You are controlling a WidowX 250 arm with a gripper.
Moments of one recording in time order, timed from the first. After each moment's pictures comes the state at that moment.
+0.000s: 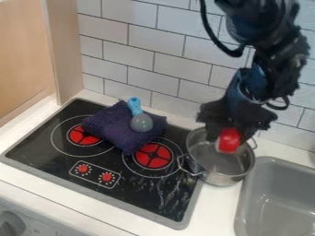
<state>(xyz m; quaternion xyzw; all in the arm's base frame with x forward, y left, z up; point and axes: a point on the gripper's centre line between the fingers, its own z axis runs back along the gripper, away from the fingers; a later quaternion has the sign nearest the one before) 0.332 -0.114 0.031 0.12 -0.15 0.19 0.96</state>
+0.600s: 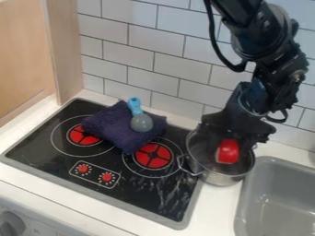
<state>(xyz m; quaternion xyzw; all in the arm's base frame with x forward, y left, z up) 0.333 -0.118 0.015 0.12 -0.13 0.18 0.97</state>
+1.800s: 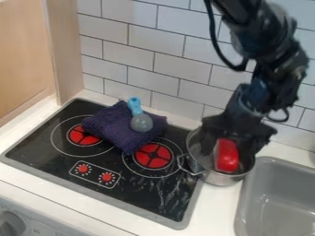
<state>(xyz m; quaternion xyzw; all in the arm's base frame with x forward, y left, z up) 0.327 -0.120 0.022 0.11 -0.12 0.19 0.97</state>
